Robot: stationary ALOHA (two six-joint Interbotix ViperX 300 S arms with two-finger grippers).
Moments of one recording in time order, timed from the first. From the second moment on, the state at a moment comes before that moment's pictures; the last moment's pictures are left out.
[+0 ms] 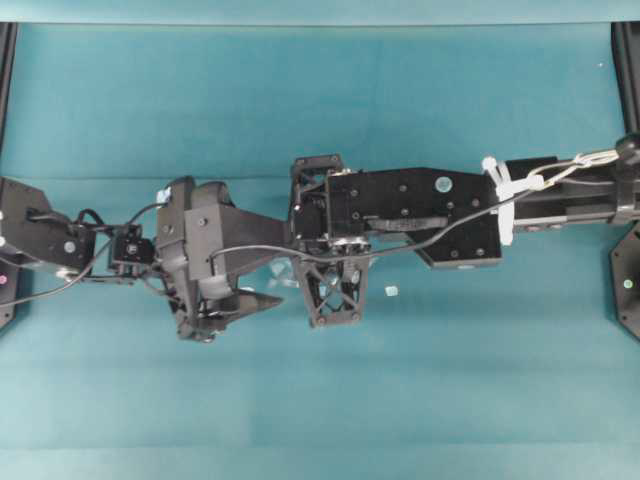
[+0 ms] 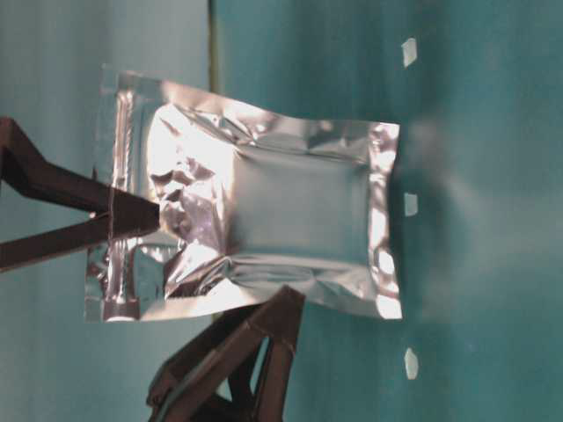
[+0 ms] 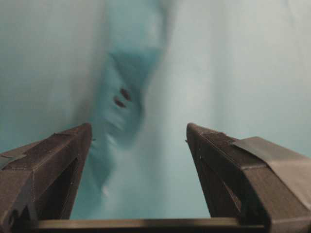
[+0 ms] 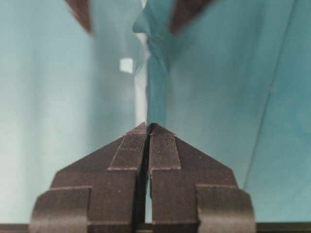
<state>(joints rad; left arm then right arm) -0.01 0.02 0.94 0.02 -0.60 -0.19 0.05 0.30 -0.19 -0.09 1.29 -0.07</state>
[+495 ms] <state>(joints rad) -0.01 0.16 0.87 0.02 -0.64 -0.19 0.05 0.30 -0.20 -0.09 1.29 -0.07</state>
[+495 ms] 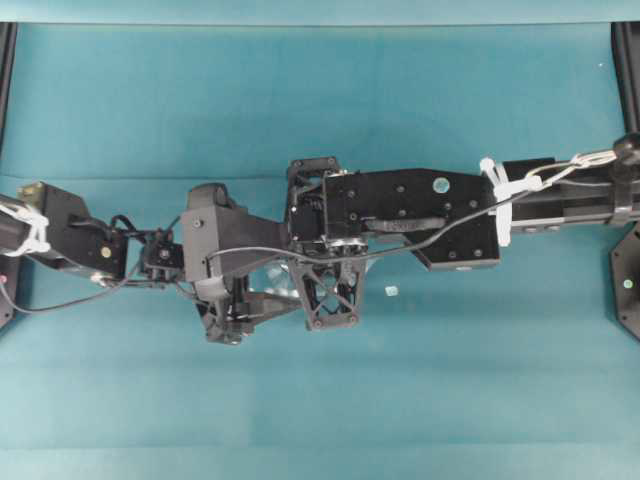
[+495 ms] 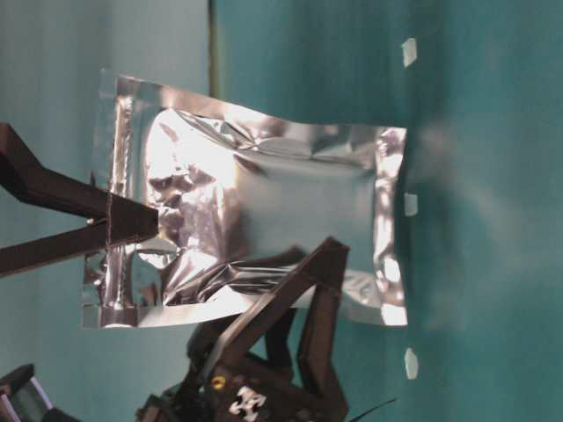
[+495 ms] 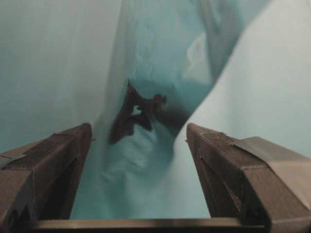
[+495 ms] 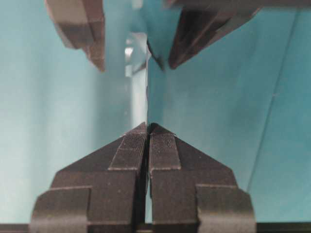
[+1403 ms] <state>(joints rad) 0.00 0.29 0.82 0.02 -0.79 -0.19 0.05 0.30 -0.19 -0.09 1.30 -0.07</state>
